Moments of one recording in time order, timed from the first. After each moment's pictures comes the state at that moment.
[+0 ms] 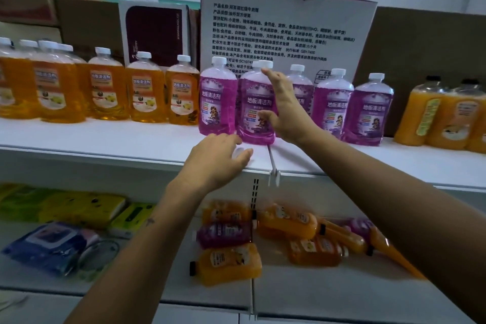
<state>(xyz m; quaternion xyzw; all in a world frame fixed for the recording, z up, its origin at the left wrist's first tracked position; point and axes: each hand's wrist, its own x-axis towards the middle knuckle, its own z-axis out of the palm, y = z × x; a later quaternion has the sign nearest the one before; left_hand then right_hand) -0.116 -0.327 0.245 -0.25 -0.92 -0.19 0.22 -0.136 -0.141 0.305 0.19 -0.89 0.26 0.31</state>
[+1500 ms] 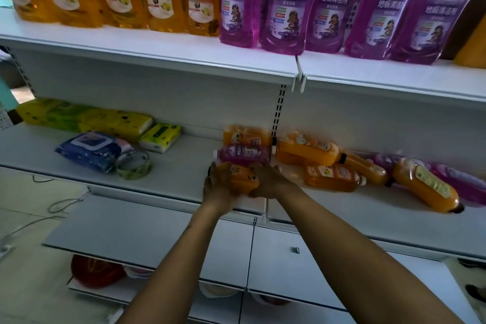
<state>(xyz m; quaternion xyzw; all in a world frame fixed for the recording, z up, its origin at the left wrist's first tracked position) -0.108 -0.333 -0.054 -0.05 -0.95 -0.29 -0.06 -0.121 -0.173 -0.010 0.07 -0.98 0.15 -0.10</state>
